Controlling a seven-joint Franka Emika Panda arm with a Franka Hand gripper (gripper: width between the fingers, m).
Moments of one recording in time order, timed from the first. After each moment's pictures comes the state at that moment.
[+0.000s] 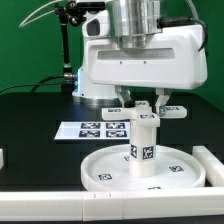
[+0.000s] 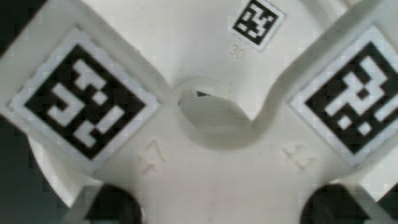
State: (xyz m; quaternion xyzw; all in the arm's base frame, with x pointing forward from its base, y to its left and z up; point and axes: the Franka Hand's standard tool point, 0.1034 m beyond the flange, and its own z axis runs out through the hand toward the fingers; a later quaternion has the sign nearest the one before) arm 0.552 0.029 0.103 -0.90 0.43 0.00 0.06
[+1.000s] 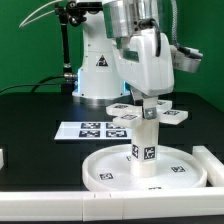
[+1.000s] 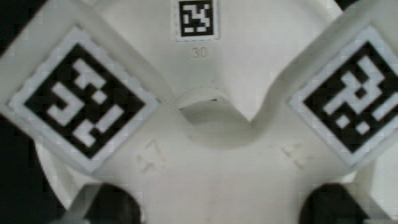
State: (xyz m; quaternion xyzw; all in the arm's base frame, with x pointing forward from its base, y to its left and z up) arm 0.553 0.030 0.103 -0.70 0.71 0.02 0.07
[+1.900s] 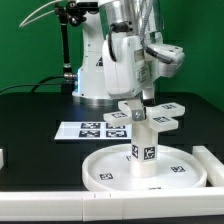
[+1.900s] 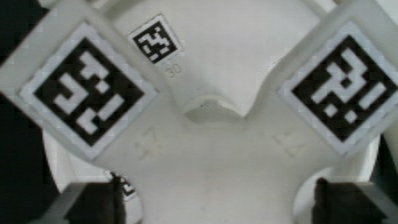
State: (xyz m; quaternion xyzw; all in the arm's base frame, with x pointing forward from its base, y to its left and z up) arm 0.554 0.030 0.103 -0.55 0.83 0.04 0.08
